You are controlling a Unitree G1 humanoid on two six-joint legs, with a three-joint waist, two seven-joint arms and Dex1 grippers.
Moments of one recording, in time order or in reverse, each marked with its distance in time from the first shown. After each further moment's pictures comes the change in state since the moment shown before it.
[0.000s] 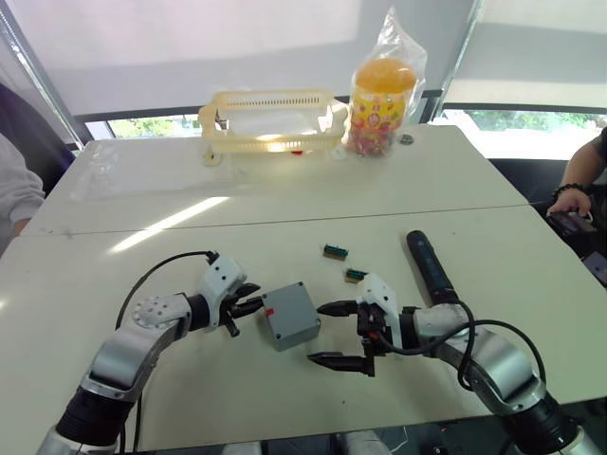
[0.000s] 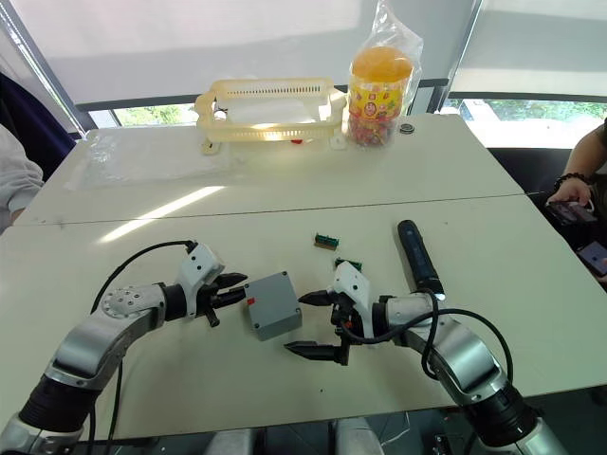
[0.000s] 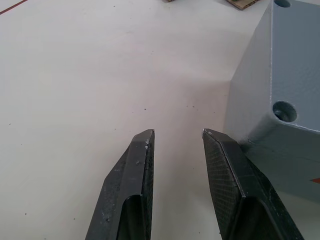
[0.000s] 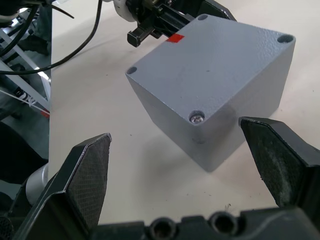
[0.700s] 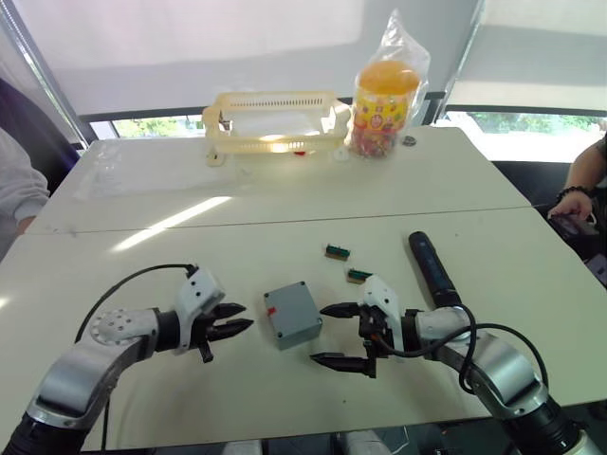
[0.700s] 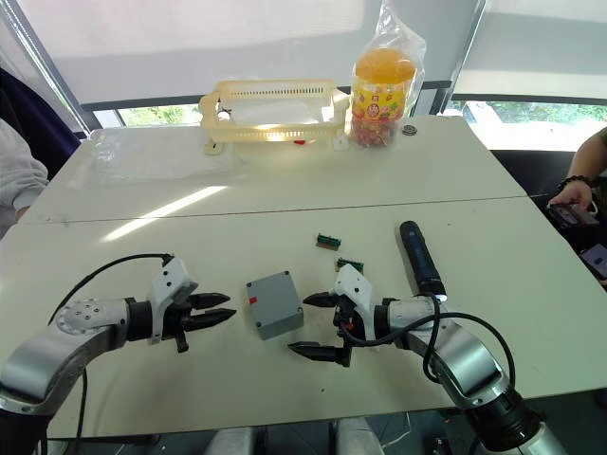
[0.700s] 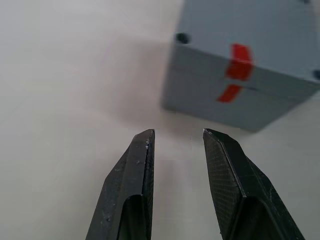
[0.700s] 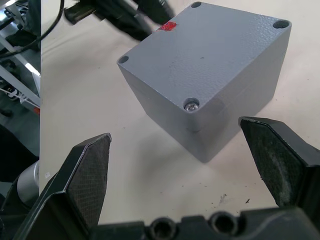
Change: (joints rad) left arm 0.152 0.150 0.107 -0.198 -0.134 0.101 -0.131; right arm 0.018 -0.006 -0.001 0.000 -0.028 -0.011 -0.013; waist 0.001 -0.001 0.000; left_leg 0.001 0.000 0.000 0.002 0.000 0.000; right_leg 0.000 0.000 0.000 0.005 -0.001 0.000
